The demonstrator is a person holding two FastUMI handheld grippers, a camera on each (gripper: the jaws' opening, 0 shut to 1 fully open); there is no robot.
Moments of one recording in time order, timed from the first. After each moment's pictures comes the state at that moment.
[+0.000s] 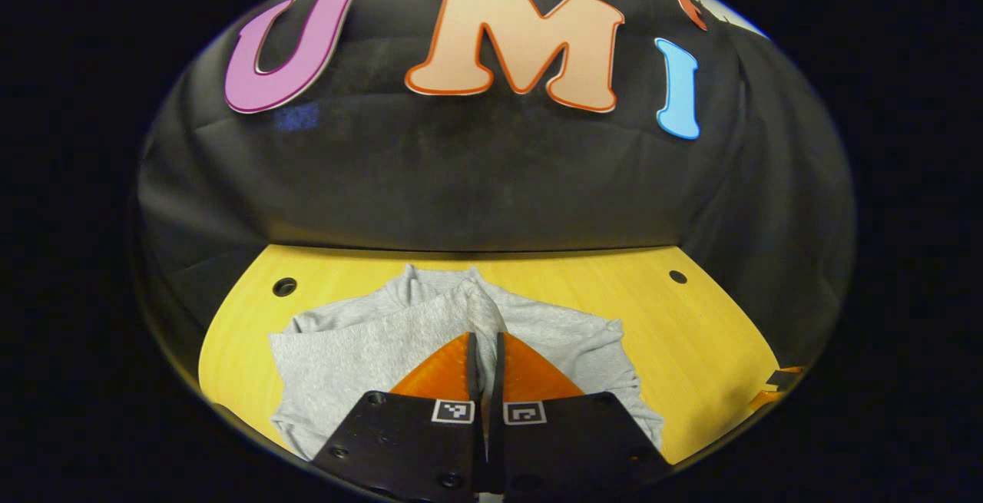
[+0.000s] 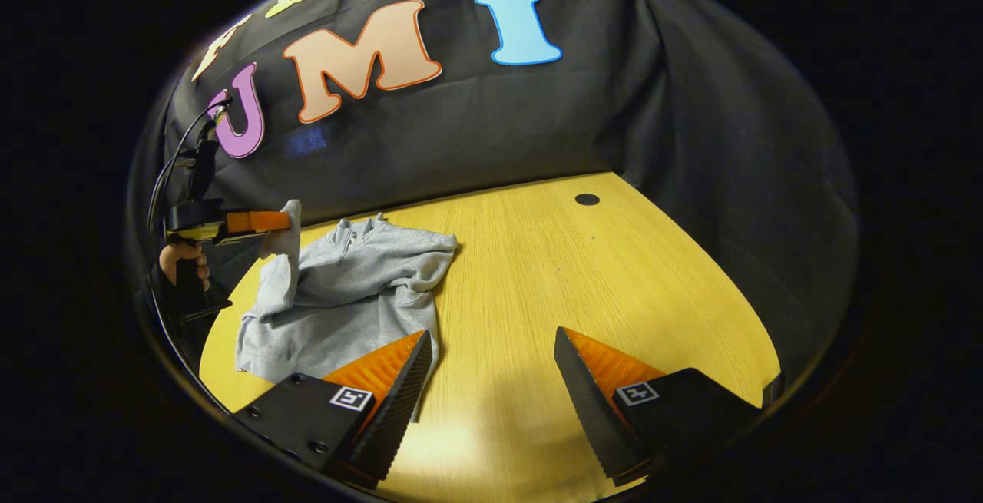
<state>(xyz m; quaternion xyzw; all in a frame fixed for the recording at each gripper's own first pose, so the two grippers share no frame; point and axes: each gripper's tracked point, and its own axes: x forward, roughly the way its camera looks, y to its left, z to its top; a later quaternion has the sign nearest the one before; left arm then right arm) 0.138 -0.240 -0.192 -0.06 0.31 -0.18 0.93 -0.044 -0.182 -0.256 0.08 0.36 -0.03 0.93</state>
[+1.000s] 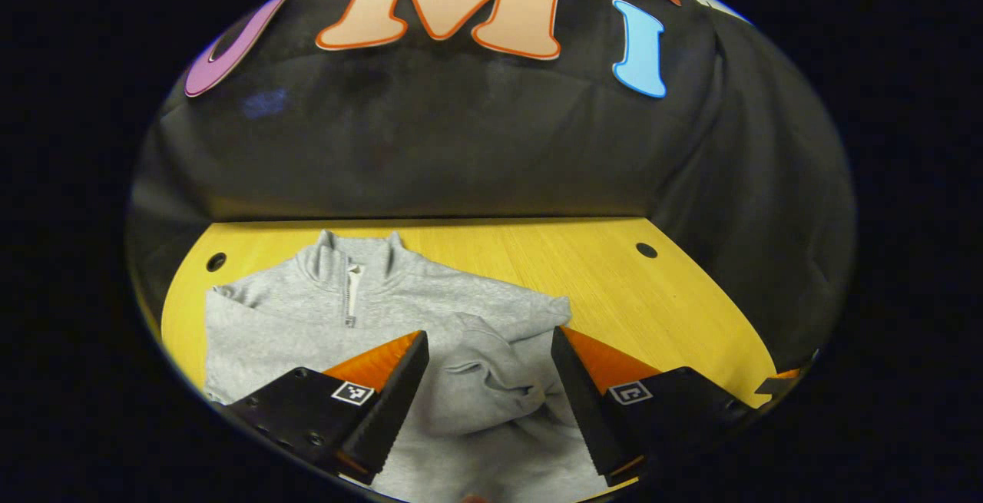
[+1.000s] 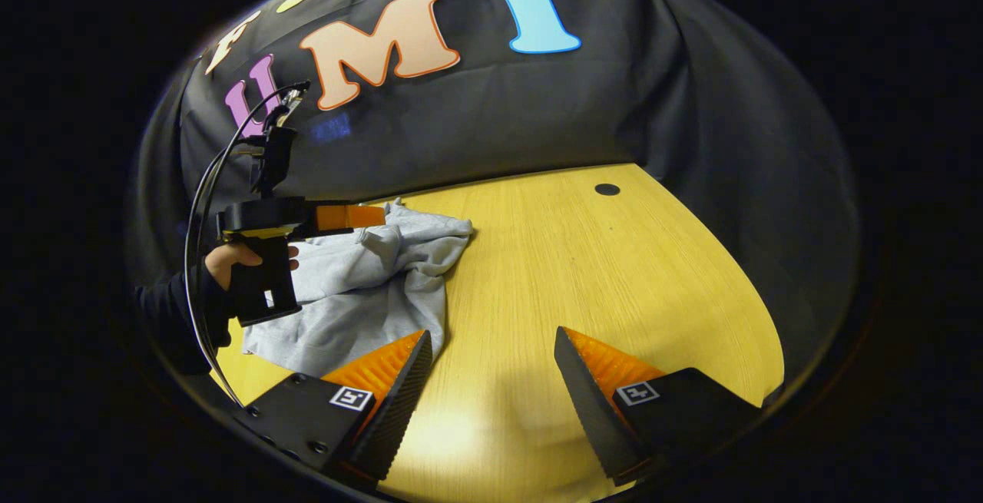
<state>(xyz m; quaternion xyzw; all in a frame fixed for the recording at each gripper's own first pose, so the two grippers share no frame) 0.123 -0.304 -0.231 -0.06 0.33 -0.20 0.92 -0.043 -0.164 -0.264 0.08 0.37 0.04 0.92</state>
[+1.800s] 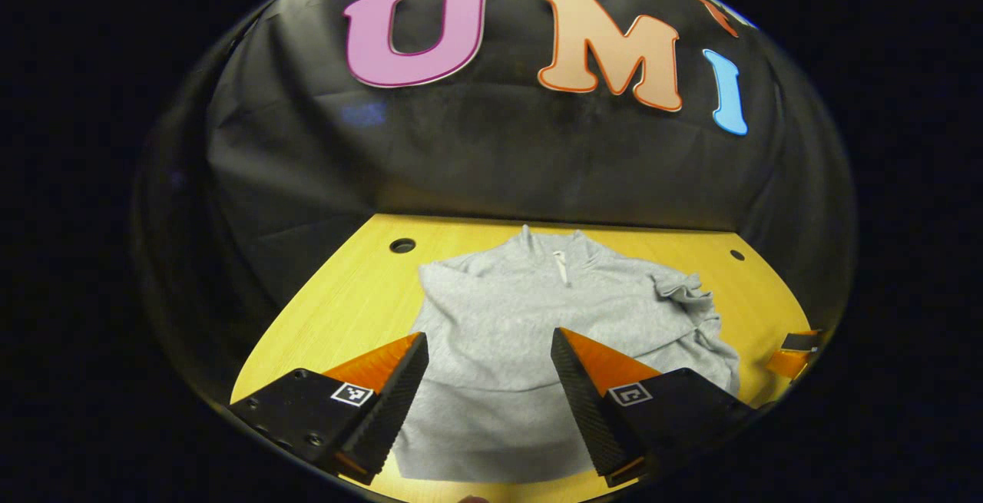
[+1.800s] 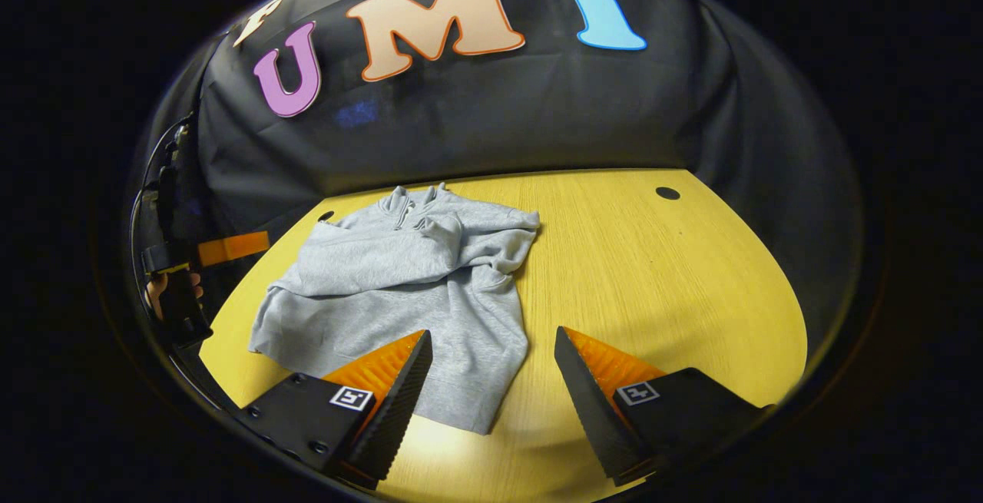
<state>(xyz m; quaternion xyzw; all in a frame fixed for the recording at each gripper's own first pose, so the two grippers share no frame) 0.038 -0.045 -0.224 -0.03 0.31 -0.04 0.95 -0.028 -0.065 -0.293 0.05 0.38 0.07 0.92</state>
